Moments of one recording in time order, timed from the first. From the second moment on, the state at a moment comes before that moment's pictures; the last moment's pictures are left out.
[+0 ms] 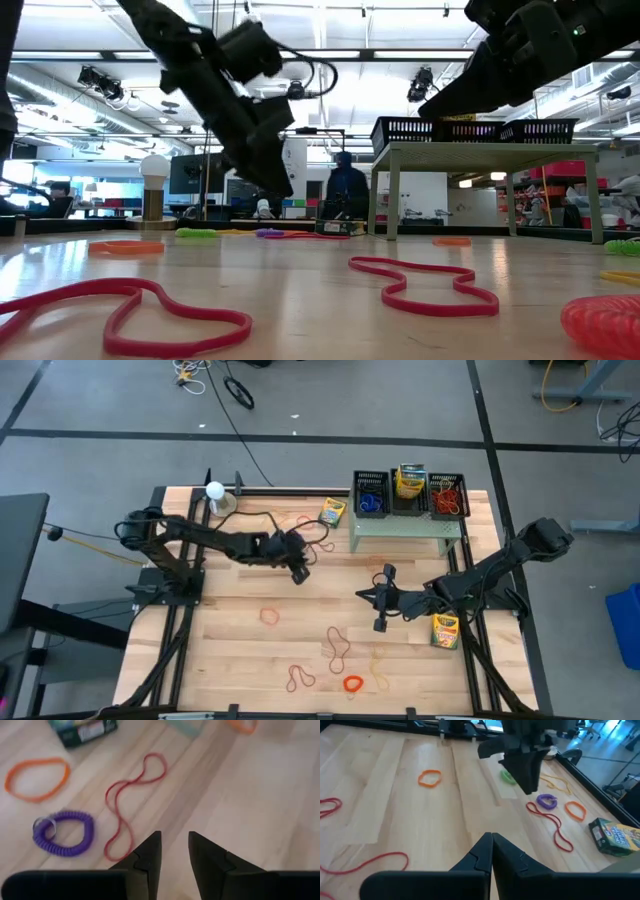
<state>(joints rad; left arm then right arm) 0.11 1.60 0.81 -0.02 -0.26 -0.37 0.42 1.34 0.55 0.29 0.62 0.12</state>
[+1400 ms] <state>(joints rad) 0.24 1.80 0.81 0.25 -0.24 -0.25 0.36 1.34 0.55 0.28 0.63 0.15</state>
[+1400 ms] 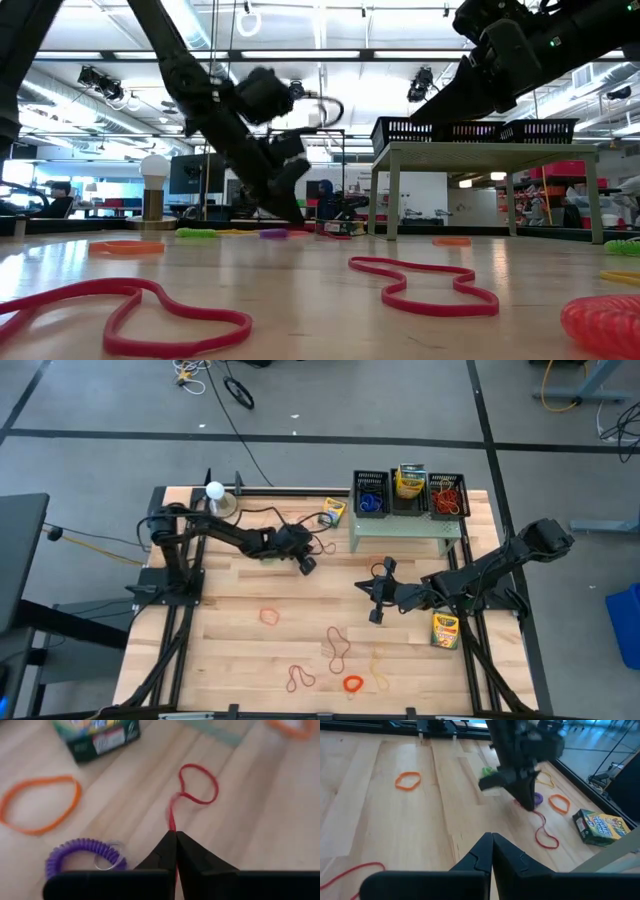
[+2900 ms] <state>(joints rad) -0.26 1.63 0.64 0.78 -0.43 -0.22 0.20 1.75 0.62 0.87 0.31 0.30</state>
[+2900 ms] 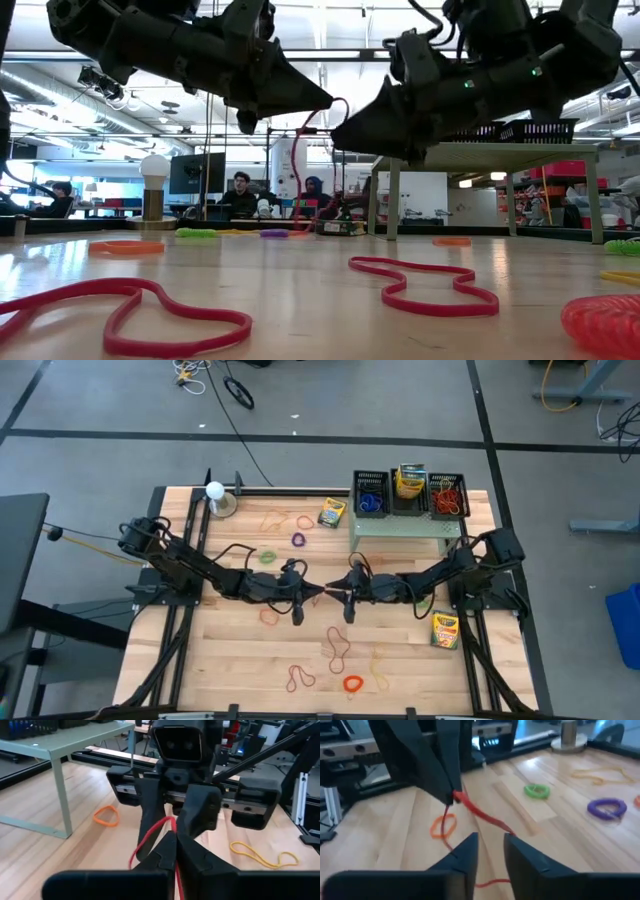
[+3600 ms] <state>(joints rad) -0.28 1.43 0.64 0.45 -0.41 -0.23 0.23 1.76 0.62 0.84 0.36 0.18</state>
